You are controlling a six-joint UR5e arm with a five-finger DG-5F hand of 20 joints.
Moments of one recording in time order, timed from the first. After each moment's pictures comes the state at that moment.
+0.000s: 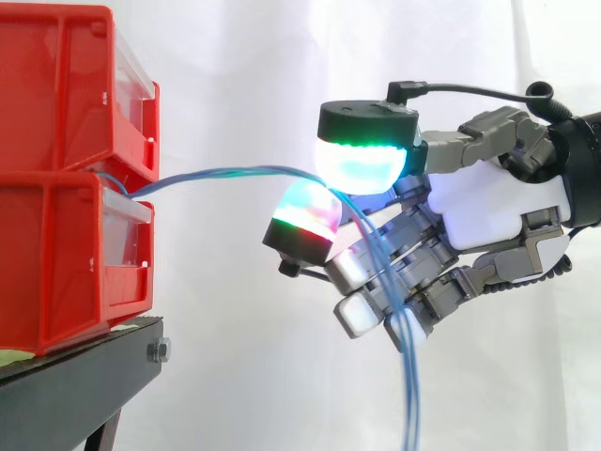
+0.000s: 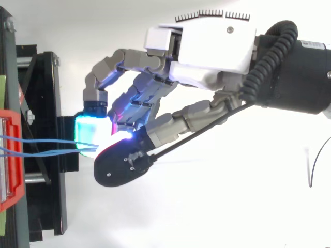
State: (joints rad) arm 0.11 -2.28 -1.00 -3.23 -1.29 -0.01
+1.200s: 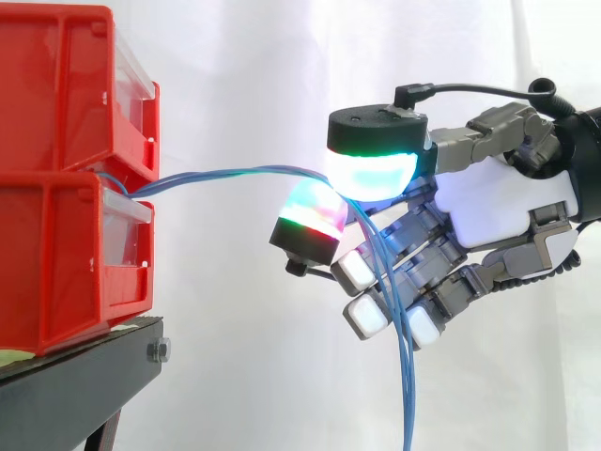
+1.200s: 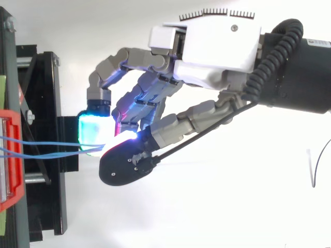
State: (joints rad) arm 0.11 -2.28 -0.98 -3.28 -1.29 0.01
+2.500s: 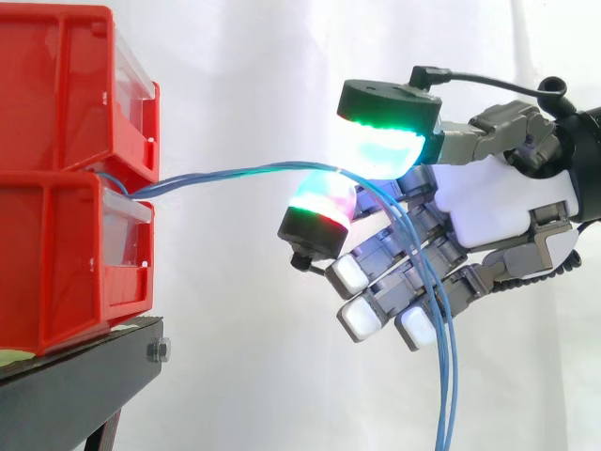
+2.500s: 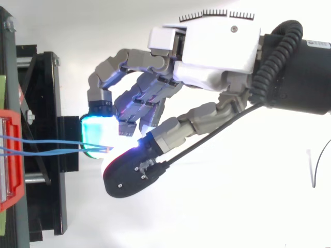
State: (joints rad) arm 0.11 -2.28 -0.98 -3.28 -1.29 0.02
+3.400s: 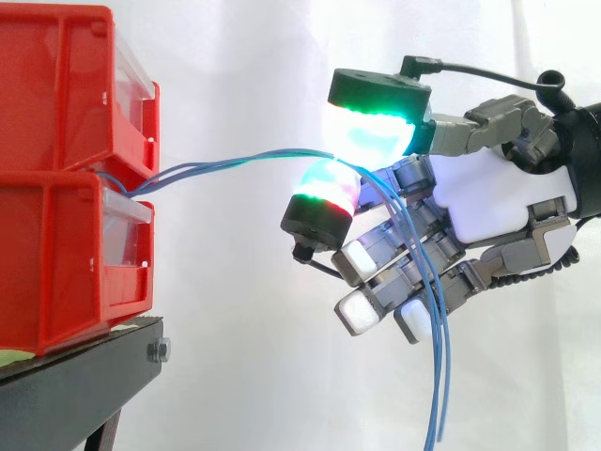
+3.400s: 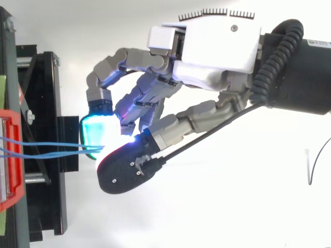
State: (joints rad) arm 0.11 -2.28 -0.97 -3.28 -1.29 0.02
